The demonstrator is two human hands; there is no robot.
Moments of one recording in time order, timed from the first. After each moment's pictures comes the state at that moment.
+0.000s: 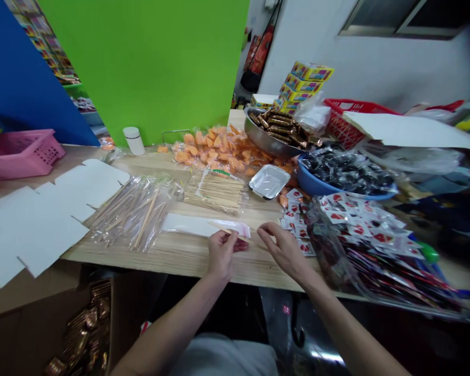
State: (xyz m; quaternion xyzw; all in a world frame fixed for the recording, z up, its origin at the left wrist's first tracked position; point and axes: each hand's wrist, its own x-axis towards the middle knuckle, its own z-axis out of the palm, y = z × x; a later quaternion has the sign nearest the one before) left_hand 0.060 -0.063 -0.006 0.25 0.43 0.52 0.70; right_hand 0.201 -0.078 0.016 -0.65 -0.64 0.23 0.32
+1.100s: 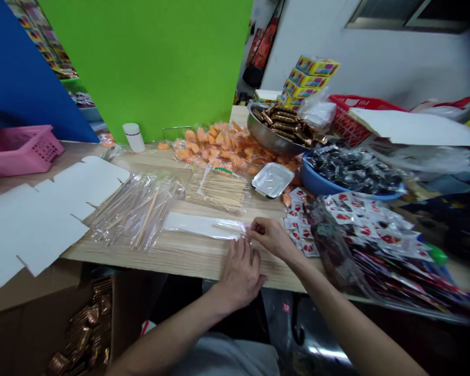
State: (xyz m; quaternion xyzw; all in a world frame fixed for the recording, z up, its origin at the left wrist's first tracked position) left_hand 0.052 -0.098 -0.030 0.91 0.37 0.15 0.08; right_hand 0.203 -0.040 0.000 -0.64 -0.68 0.27 0.23
